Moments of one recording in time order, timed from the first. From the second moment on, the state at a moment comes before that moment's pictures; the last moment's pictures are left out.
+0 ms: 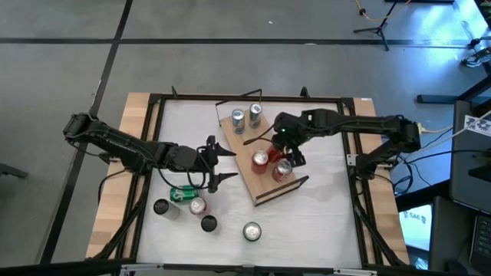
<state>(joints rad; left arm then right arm) -0.24 1.23 0.80 0.13 -0.38 -0.10 -0.13 1.52 1.35 -0.97 -0.07 -0.45</state>
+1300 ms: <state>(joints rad) -0.24 1.23 0.80 0.13 -0.38 -0.10 -0.15 1.52 1.35 -0.97 -0.06 -0.53</state>
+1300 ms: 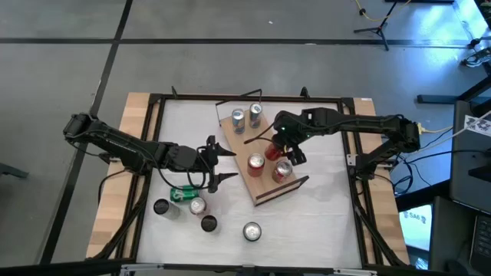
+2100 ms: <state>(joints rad) -0.24 1.23 0.80 0.13 -0.38 -0.10 -0.18 1.61 1.35 -0.99 -0.11 -0.57</state>
